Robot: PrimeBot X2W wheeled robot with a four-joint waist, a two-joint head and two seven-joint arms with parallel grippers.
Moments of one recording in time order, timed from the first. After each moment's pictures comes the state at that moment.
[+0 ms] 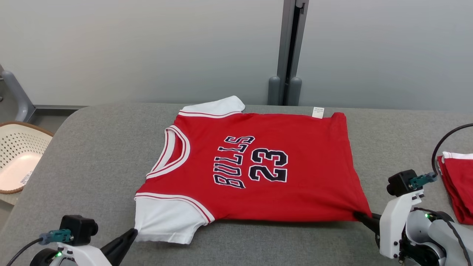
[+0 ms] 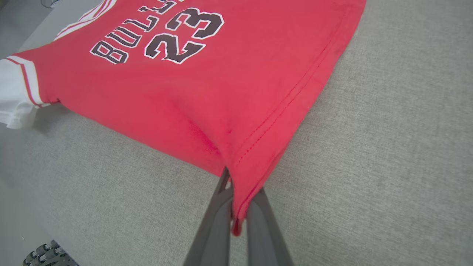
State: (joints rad) left arm -0.04 0.57 -0.47 0.15 -0.78 -0.13 0.17; right arm -0.61 -0.62 1.23 0.61 1.28 0.13 0.17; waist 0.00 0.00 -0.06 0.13
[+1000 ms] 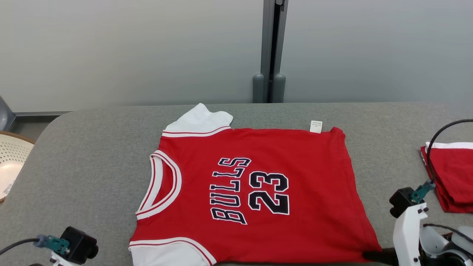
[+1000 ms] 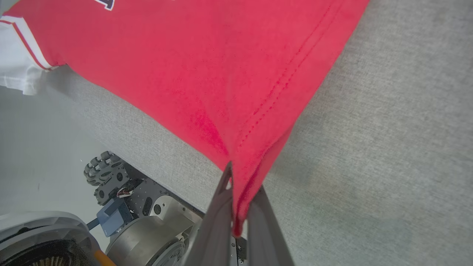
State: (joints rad) left arm 0.10 0.88 -0.51 -0.25 -1.03 -0.12 0.50; right arm -0.57 -0.82 1.26 0.31 1.44 0.13 0.56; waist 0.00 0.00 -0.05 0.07
